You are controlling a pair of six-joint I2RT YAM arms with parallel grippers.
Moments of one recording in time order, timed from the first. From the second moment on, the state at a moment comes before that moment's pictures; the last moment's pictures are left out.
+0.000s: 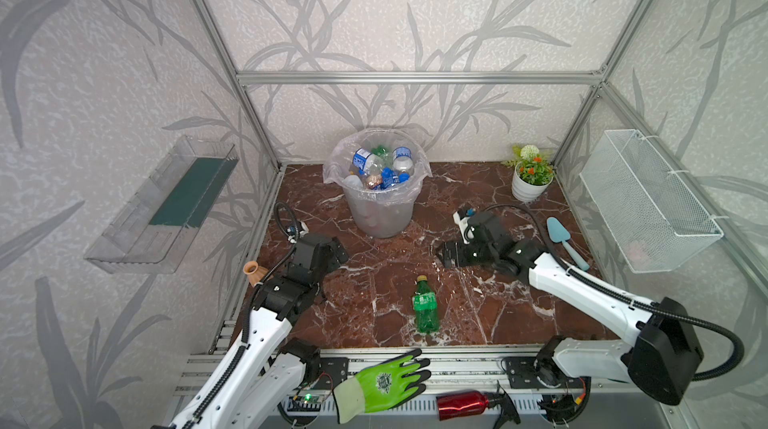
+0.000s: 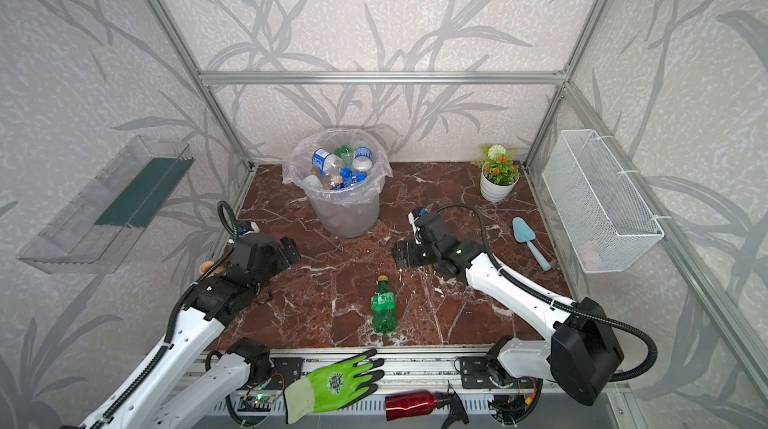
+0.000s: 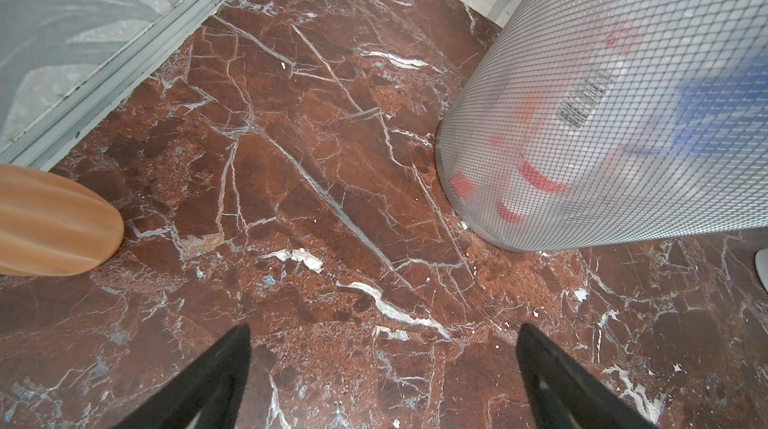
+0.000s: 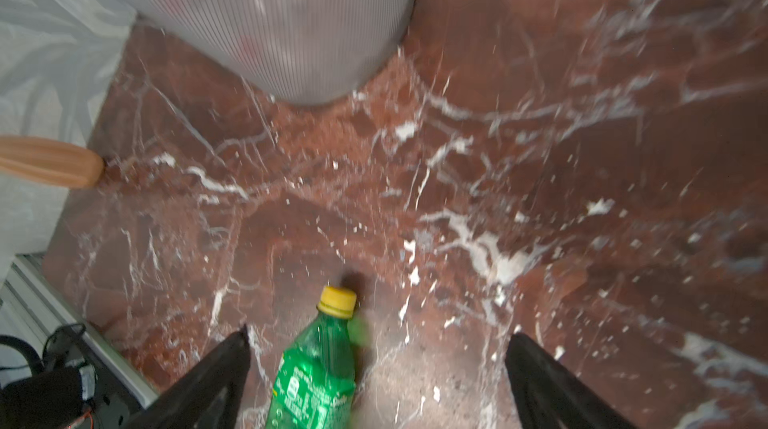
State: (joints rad) left arm -0.34 0.77 0.71 -0.70 -0.37 -0.74; right arm 0.71 1.30 0.87 -0.44 -0.09 0.51
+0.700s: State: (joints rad) left arm -0.34 0.71 0.71 -0.70 -0.38 -0.73; right arm 0.99 1.63 0.90 -0.48 -0.09 0.73
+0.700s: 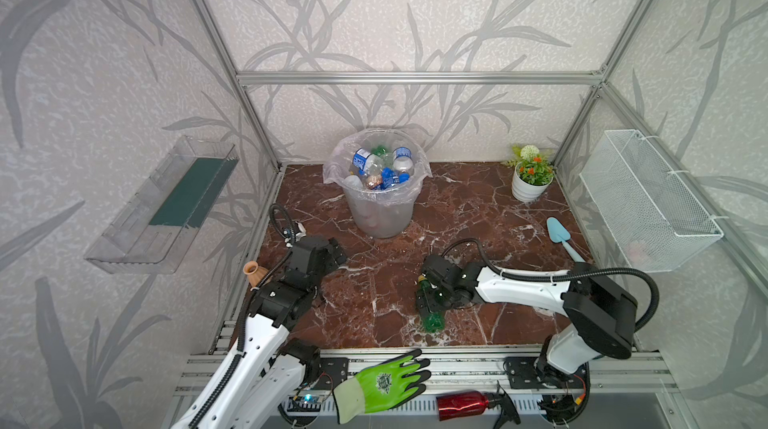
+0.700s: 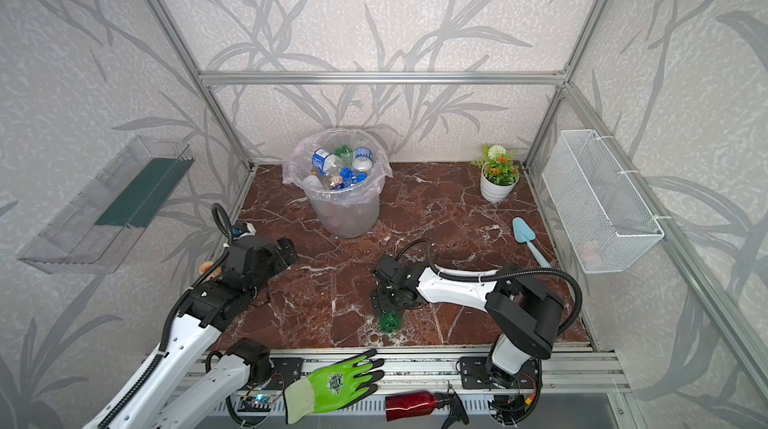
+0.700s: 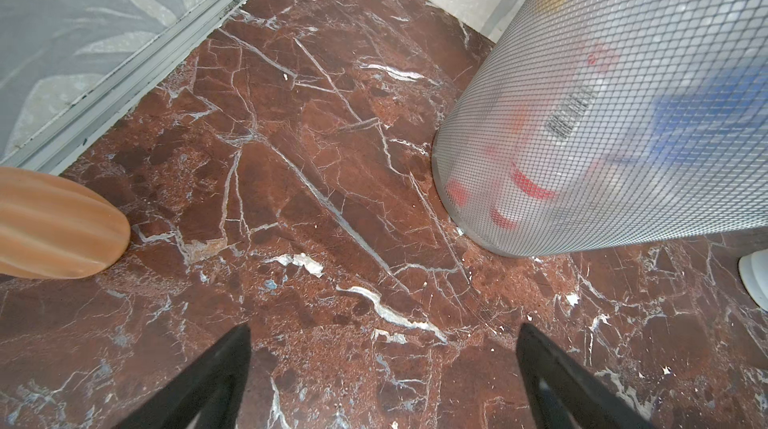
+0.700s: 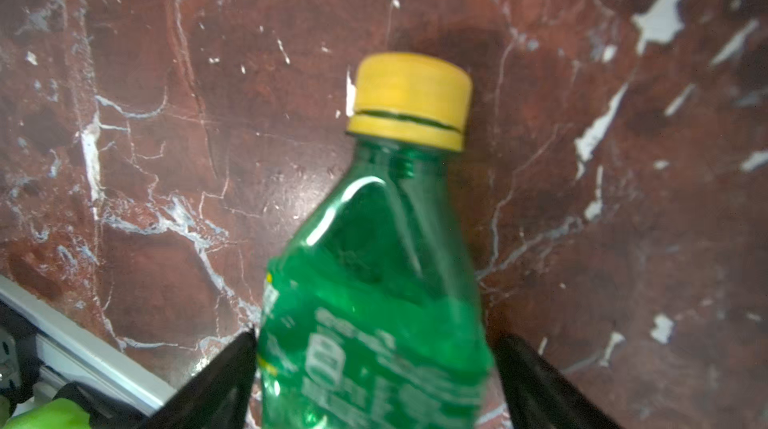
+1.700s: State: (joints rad) left arm -0.34 0.71 0.67 -0.69 -0.45 -0.73; right arm 0.70 1.12 1.15 -0.07 0.18 0.34
